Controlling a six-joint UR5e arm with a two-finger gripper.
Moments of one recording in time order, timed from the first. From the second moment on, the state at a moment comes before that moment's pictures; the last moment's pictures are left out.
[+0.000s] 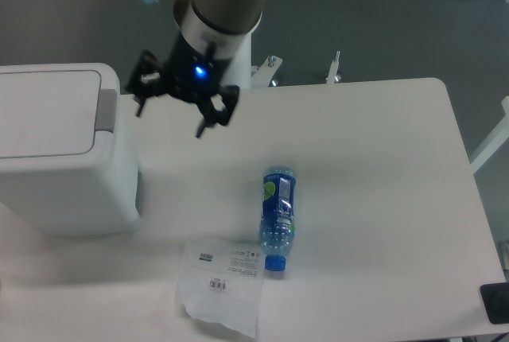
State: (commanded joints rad) arm 2.37 -1.58 -1.56 -1.57 1.07 0.49
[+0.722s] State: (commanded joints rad) arm 2.34 -1.61 -1.58 -1.56 1.04 0.43
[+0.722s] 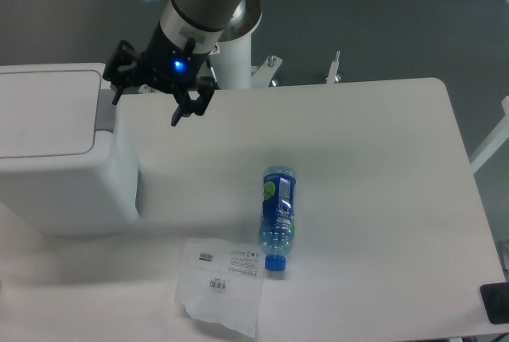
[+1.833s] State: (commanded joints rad) arm 2.32 -1.63 -1.60 -1.54 1.04 0.40
